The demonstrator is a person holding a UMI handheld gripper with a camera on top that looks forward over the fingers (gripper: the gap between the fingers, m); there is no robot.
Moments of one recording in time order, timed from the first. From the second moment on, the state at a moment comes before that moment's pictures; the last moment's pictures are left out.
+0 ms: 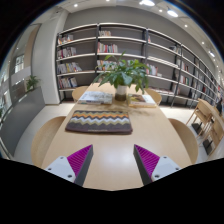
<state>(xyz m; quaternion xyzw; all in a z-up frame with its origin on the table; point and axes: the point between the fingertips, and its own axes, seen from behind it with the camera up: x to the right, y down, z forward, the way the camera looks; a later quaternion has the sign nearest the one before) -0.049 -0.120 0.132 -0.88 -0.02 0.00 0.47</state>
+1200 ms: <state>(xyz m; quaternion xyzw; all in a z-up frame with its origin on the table) -0.253 0.141 0.027 -0.91 -0.07 0.01 0.41</state>
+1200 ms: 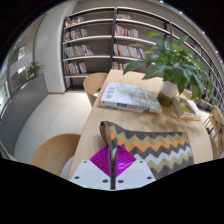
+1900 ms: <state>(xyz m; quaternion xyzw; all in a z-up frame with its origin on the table) 0.009 0.129 0.086 -0.90 -0.08 -0.02 0.42</state>
